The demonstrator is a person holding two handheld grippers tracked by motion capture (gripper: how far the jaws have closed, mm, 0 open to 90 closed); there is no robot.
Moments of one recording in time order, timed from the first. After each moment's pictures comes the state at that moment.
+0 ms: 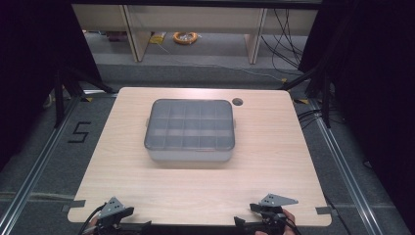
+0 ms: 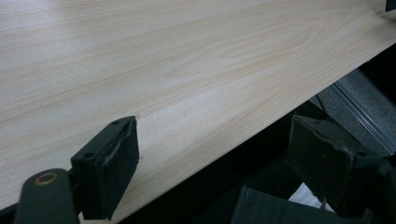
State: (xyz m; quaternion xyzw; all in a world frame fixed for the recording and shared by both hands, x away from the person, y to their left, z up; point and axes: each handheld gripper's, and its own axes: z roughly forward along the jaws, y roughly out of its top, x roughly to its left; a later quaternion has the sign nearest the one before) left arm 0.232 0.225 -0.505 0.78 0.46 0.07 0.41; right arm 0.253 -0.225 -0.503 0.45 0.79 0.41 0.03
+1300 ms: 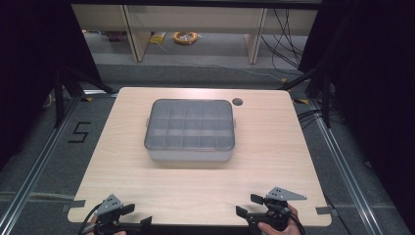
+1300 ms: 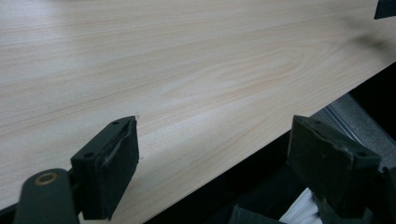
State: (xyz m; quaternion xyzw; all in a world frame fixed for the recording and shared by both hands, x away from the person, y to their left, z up) left arm 0.237 0.222 -0.503 0.75 0.49 0.06 0.44; right arm 0.267 -0.233 -0.497 0.45 0.75 0.48 0.03
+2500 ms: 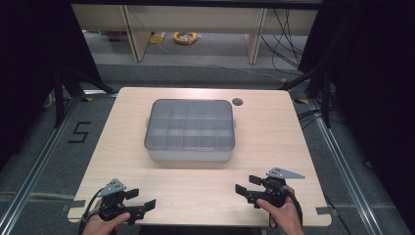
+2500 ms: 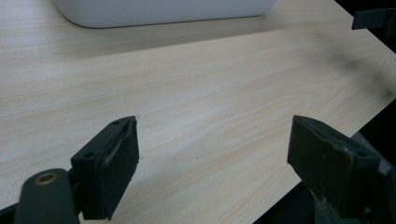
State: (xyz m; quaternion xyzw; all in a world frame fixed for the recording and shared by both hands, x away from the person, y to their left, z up) left arm 0.273 0.219 -0.484 0.74 0.49 0.07 0.47; right arm 0.318 -0.235 -0.484 0.46 0.73 0.50 0.04
